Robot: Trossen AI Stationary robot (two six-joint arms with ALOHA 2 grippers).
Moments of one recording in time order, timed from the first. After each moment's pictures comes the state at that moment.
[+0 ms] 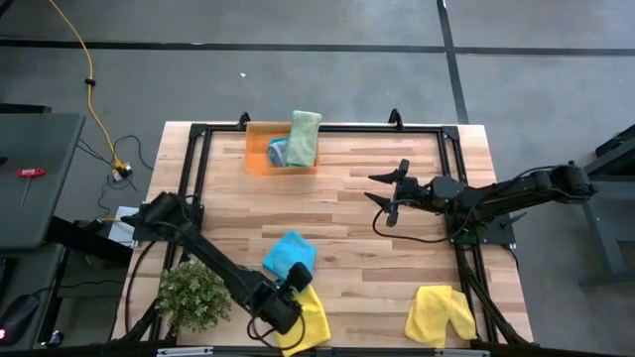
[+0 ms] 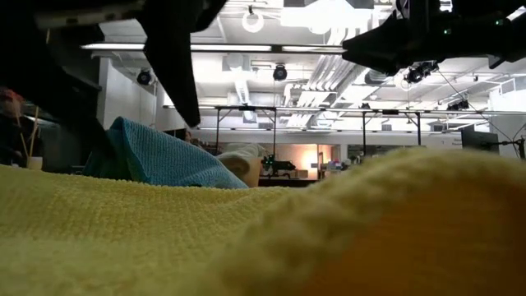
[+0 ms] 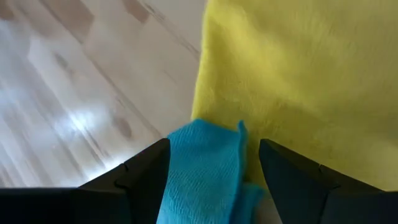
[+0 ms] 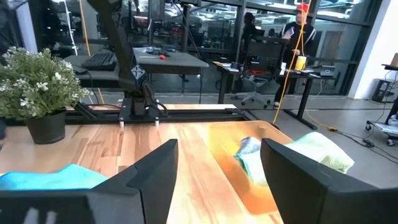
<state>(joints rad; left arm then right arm) -0.55 1.98 1.38 -0.66 -0.46 0.32 0.01 0.98 0.29 0.71 0.26 -0.11</state>
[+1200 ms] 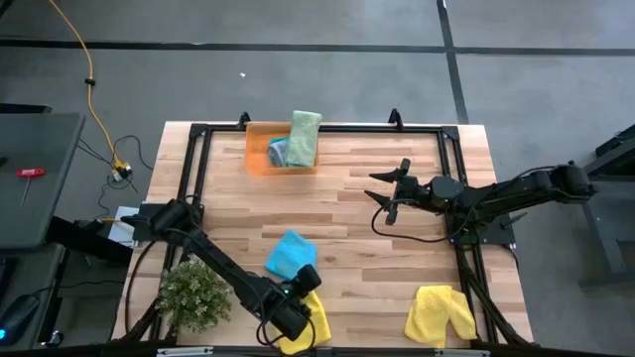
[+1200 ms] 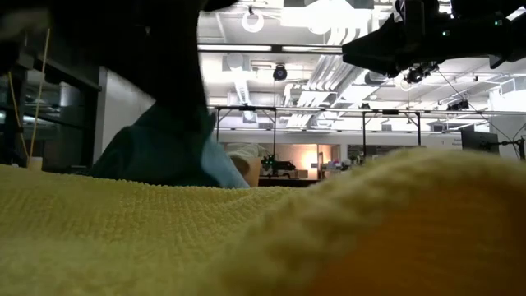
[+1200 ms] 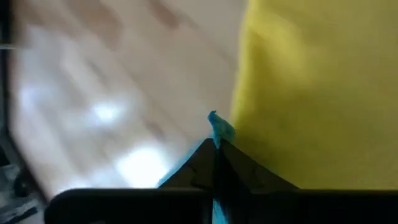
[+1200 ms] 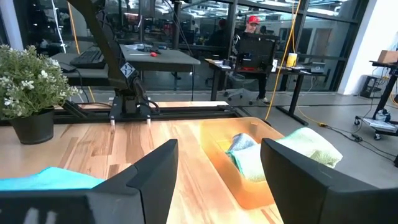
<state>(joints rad) -0.54 2.06 1.54 -0.76 -0.57 0.38 0.01 0.98 0.29 0.70 0.30 -0.10</state>
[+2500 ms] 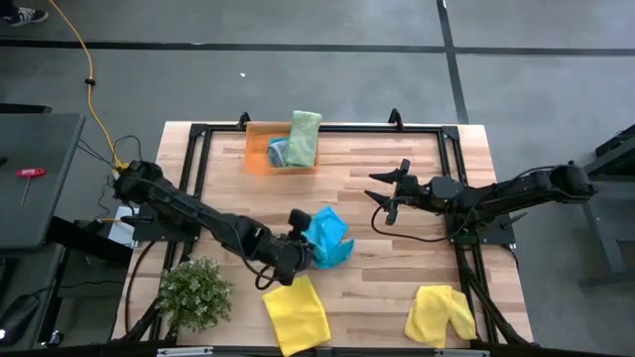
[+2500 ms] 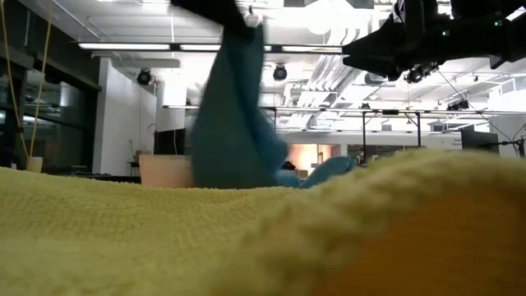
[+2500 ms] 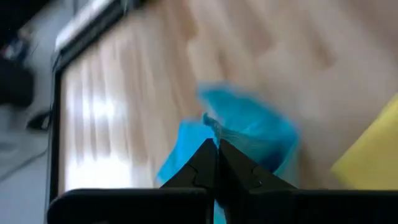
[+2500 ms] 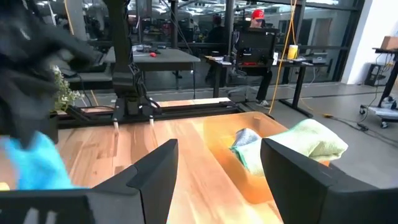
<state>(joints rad) -0.30 1.64 1.24 -0.46 -0.50 0.26 0.01 0.98 0.29 0.69 0.30 -0.05</state>
